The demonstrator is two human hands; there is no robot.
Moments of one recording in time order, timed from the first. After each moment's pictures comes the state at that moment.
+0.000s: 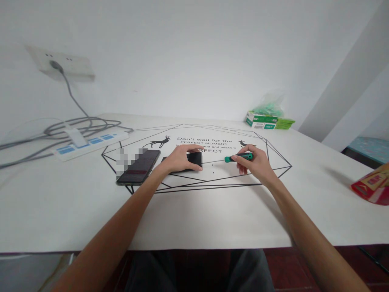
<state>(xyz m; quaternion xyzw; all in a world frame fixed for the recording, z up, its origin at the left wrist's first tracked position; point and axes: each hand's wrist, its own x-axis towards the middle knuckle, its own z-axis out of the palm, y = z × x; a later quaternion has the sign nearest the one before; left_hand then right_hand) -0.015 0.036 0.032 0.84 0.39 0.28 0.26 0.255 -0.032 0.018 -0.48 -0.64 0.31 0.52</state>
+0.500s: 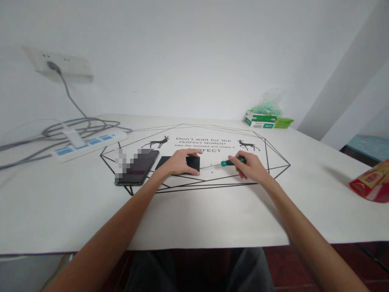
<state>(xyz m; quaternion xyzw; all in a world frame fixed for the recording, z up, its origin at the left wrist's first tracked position) -0.018 0.048 0.010 0.85 0.39 0.25 0.26 0.257 -0.028 0.010 -0.54 -0.68 0.28 0.42</state>
